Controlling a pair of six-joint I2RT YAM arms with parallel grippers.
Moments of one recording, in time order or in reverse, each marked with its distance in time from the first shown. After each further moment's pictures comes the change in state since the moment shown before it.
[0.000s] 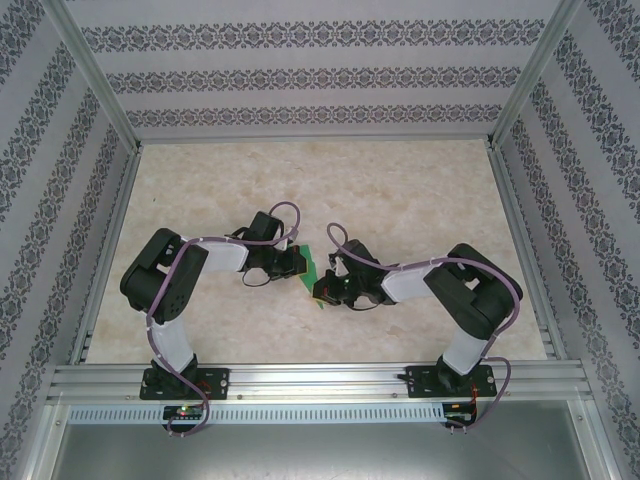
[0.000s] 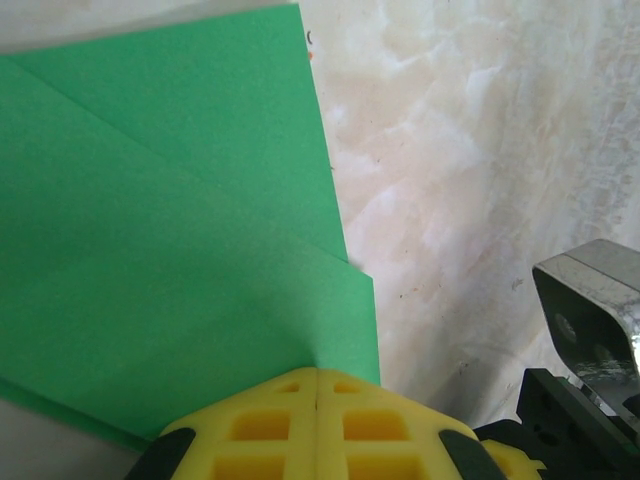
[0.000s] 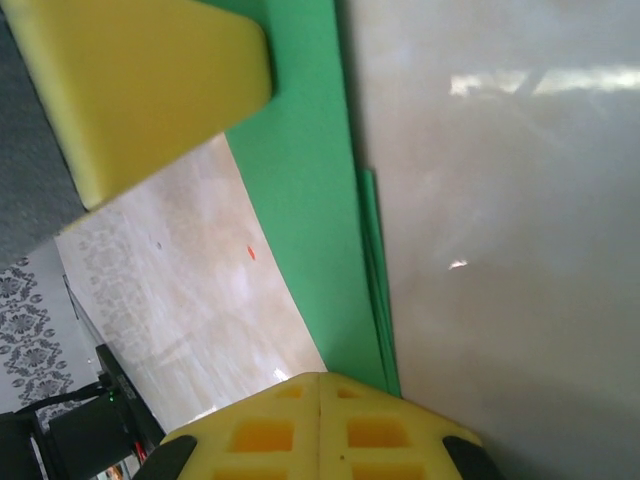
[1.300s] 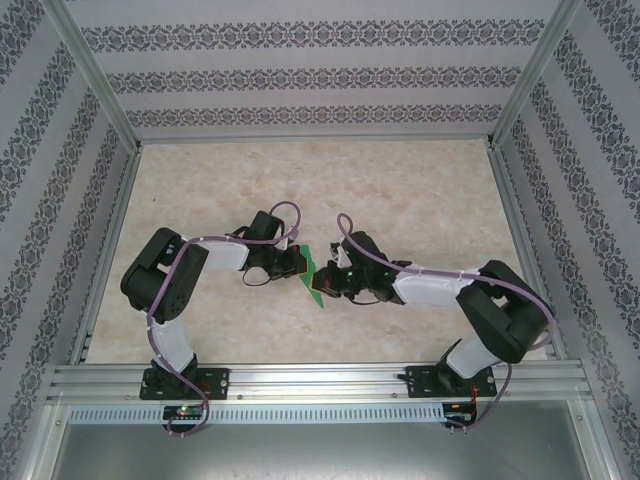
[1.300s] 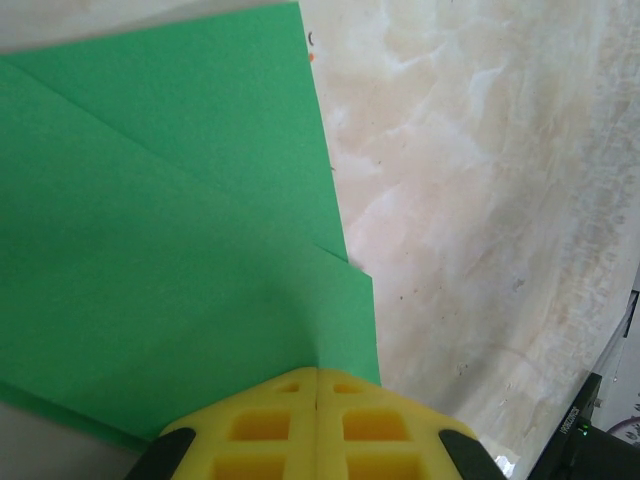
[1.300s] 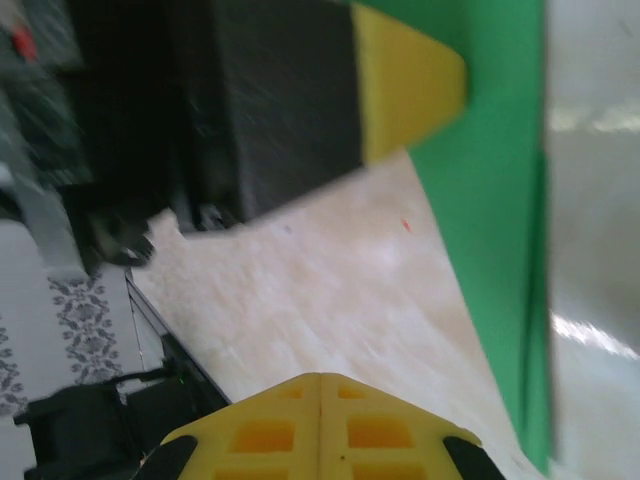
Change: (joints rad) left arm 0.000 0.004 0.011 -0.018 0.000 0.001; right arm 0.003 -0.161 0.046 -0.093 0.016 0.021
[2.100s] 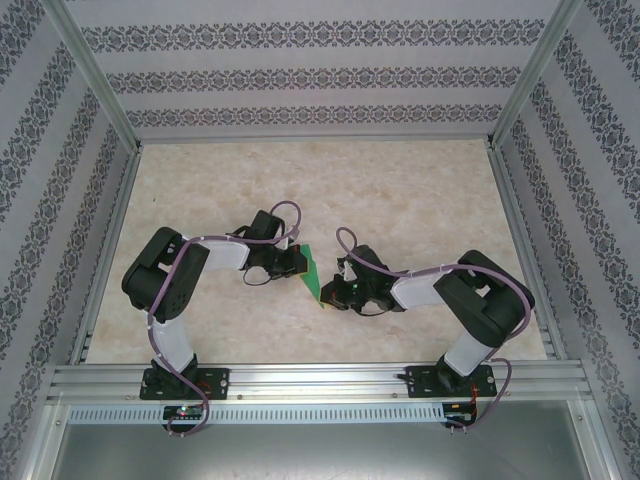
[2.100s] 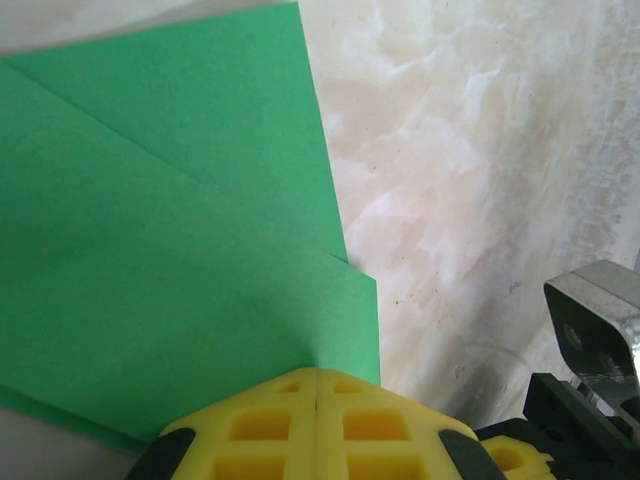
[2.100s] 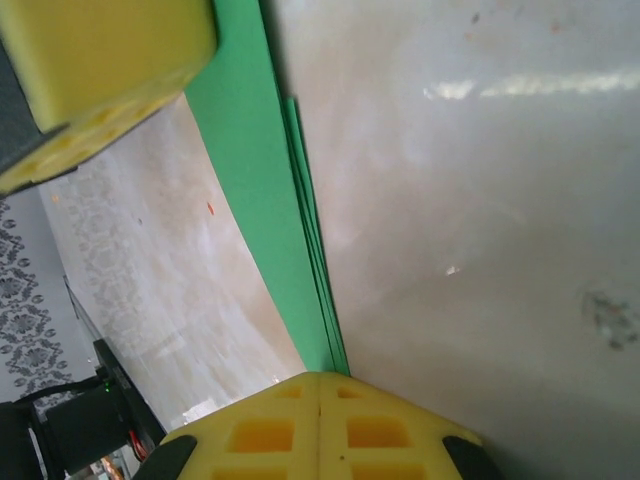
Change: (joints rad) left arm 0.000 0.009 0.009 0.003 0.008 0.000; right arm -0.016 0.091 -0.137 0.119 -0.011 -0.014
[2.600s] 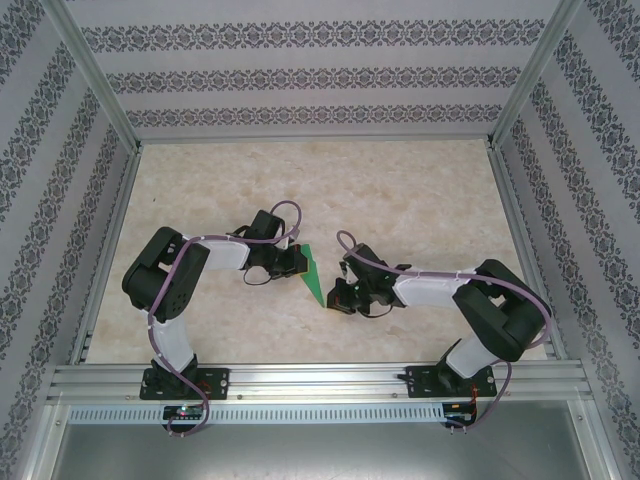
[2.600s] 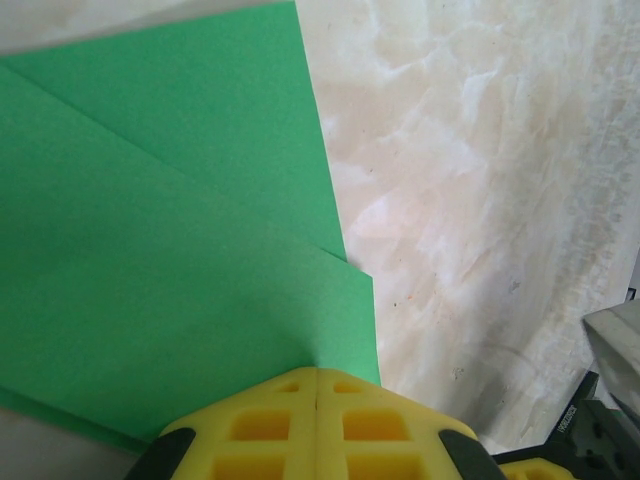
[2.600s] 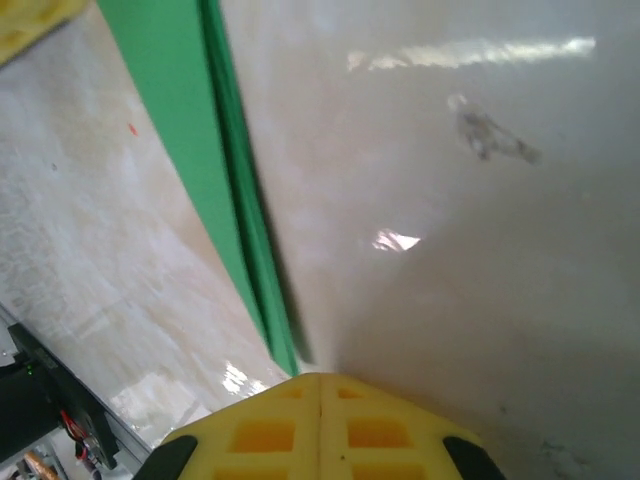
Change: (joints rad) left arm 0.000 0.001 0.002 -0.002 0.000 0.005; right arm 0.024 -0.102 0.095 -0.373 0.072 -0.091
